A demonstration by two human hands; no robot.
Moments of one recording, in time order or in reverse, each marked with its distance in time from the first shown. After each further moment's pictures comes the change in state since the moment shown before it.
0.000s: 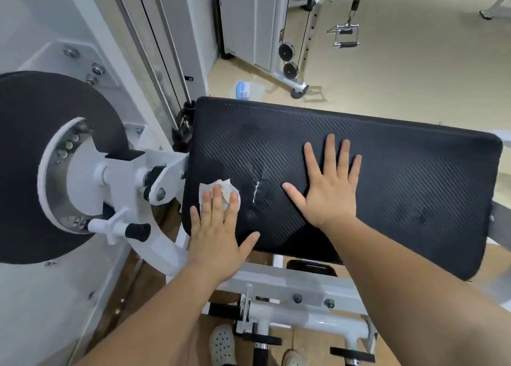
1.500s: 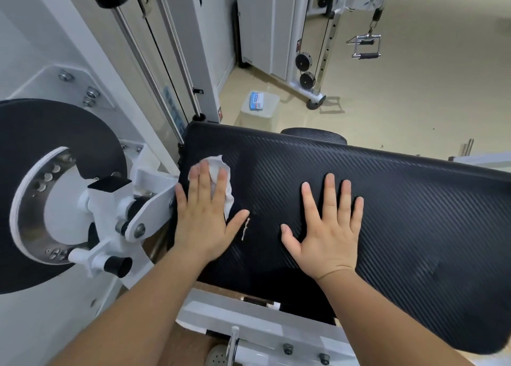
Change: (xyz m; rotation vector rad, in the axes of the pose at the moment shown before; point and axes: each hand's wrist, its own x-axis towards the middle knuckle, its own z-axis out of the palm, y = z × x) left_hand 0.088 -0.001 -0.047 0.087 0.180 -0.079; right_hand -0.002 0.007 0.024 0.127 0.241 -0.052
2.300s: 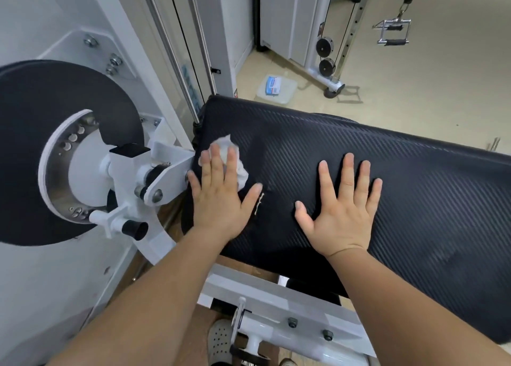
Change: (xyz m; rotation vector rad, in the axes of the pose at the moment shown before) left_hand -0.014 0.016 0.007 -0.174 0.015 -0.152; right_hand 0.001 -0.001 -0.002 0.002 -0.013 0.006
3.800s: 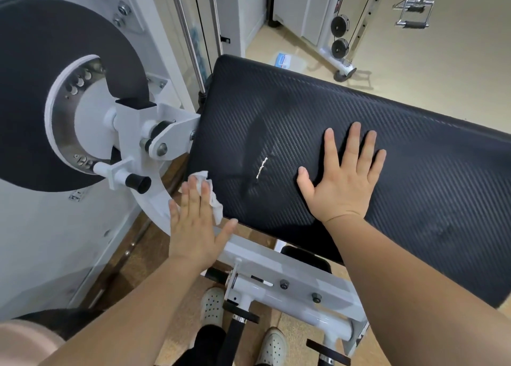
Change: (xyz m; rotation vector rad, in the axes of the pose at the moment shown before) left_hand -0.123 -0.056 0.060 0.096 -0.101 -0.094; right_hand 0.001 0.001 -0.001 -0.015 -0.007 -0.019
